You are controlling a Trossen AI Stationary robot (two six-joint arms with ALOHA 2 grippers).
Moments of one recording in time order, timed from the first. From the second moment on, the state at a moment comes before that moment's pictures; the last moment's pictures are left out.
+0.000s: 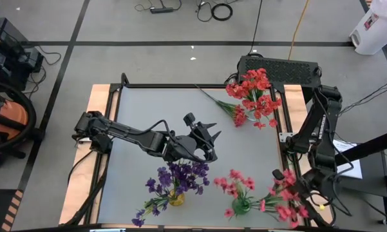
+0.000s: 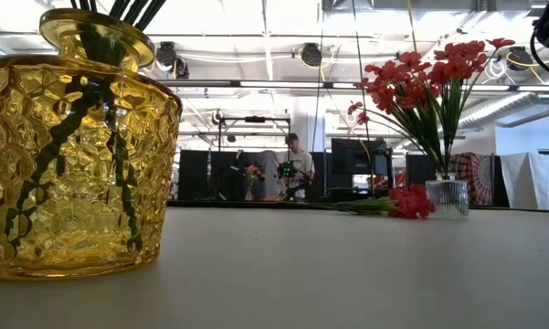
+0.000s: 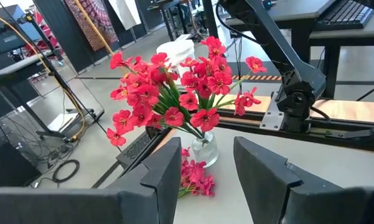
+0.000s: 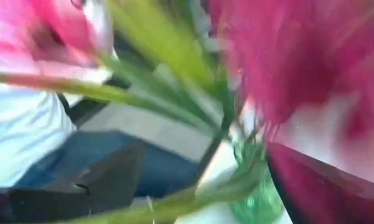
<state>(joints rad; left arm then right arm) -0.27 1.80 1.62 -0.10 -0.82 0.04 1.32 0.96 0.63 -0.06 0.66 0.50</state>
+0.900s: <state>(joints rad) -0.02 1.80 1.78 -0.46 -0.52 0.03 1.32 0.87 0.63 -0.66 0.65 1.01</state>
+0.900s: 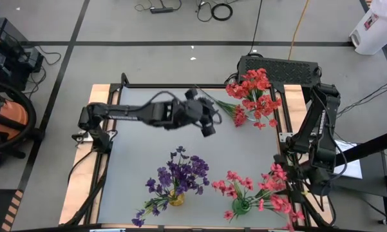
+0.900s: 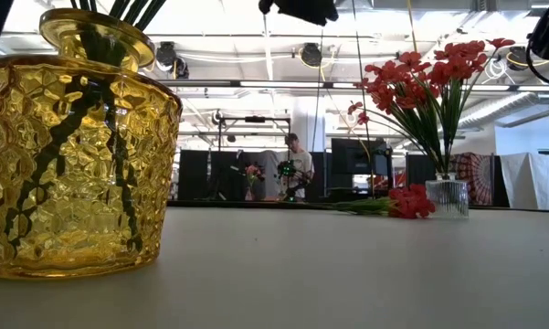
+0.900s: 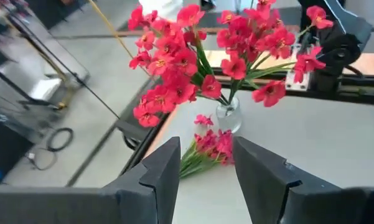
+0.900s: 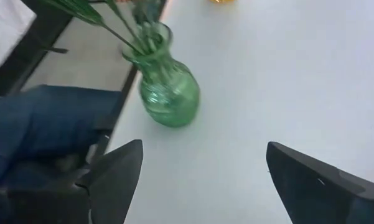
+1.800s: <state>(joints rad) 0.37 2.01 1.81 -0.52 0.02 0.34 1.32 0.88 0.63 -0.77 0.63 1.01</state>
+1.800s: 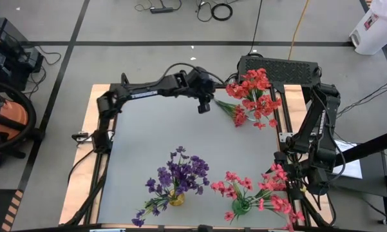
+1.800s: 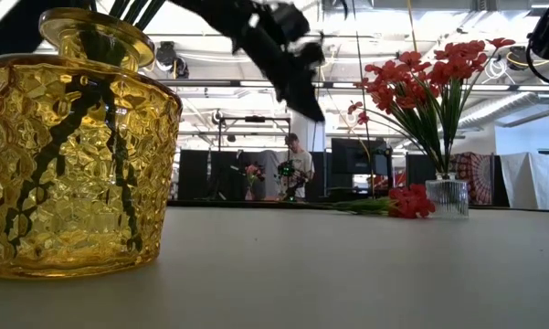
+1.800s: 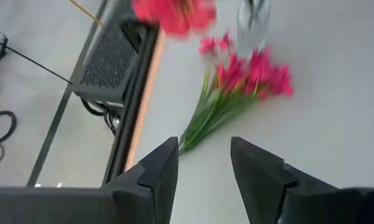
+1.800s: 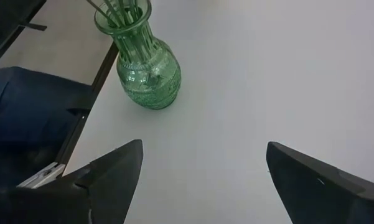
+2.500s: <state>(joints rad) 0.38 2.27 1.81 -0.34 -0.13 0.66 1.32 0.88 0.63 -0.75 0.68 1.03</state>
